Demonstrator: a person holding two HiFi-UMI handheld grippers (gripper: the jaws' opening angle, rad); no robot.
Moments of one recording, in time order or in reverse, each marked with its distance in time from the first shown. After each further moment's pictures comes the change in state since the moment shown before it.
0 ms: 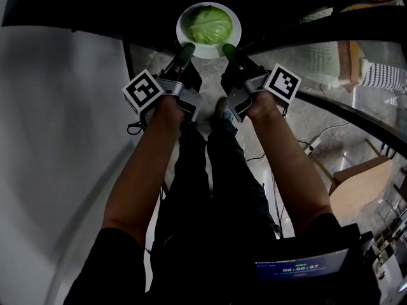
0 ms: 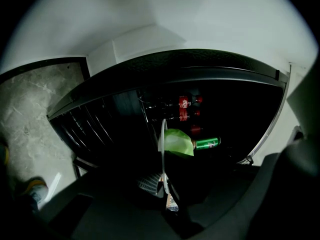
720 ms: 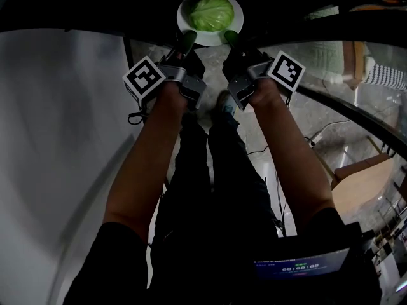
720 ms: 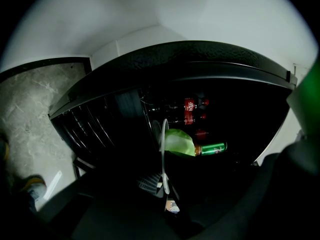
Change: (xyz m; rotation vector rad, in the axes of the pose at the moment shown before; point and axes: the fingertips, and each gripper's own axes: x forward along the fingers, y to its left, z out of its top) left arm -0.003 0.004 -0.001 -0.006 -0.029 0.036; right arm 0.001 0.001 0.001 -0.003 -0.014 0.006
